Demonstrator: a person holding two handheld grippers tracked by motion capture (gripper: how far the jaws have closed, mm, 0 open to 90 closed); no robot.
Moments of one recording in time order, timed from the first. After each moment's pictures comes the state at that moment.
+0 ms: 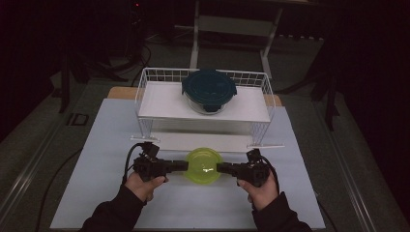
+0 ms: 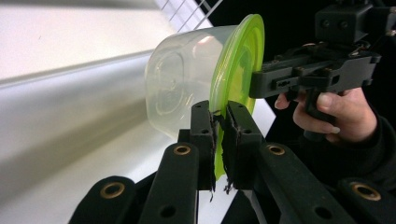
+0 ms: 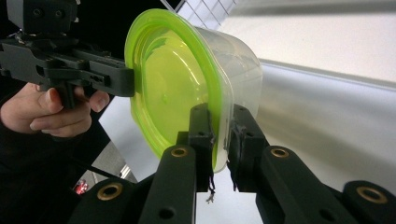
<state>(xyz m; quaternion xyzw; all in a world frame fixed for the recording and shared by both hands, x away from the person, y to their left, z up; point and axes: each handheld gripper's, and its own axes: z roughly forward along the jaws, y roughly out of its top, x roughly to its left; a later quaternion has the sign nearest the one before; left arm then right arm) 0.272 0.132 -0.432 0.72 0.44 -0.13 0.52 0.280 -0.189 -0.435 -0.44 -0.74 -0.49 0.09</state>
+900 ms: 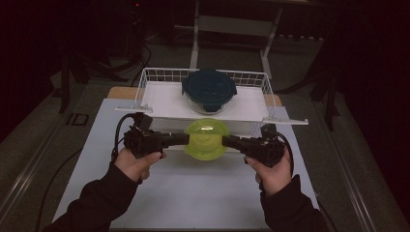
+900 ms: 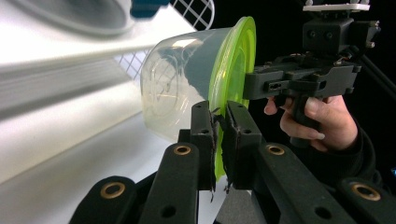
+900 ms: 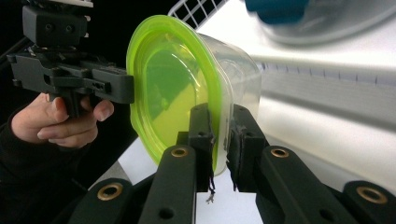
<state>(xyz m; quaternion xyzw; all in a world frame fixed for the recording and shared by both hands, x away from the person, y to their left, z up) 0.280 0.135 -0.331 0.72 0.39 -0.08 0.56 0.282 -0.189 -0.340 -0.41 -0.73 -0.55 0.03</state>
